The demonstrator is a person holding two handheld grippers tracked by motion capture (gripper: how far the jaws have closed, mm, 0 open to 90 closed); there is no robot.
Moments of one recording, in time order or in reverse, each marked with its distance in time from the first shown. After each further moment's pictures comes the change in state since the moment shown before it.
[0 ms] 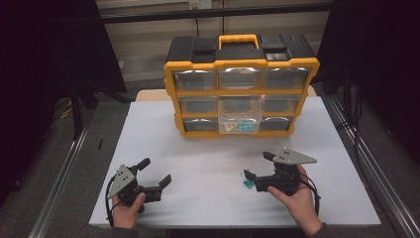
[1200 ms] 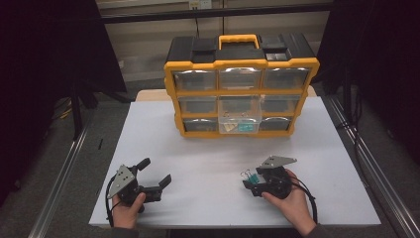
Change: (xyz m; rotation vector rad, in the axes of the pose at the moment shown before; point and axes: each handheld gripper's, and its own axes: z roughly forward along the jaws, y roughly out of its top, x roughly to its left) left arm 0.000 0.000 0.000 0.001 -0.006 0.002; right arm 0.002 -0.025 0.025 0.315 -0.015 0.002
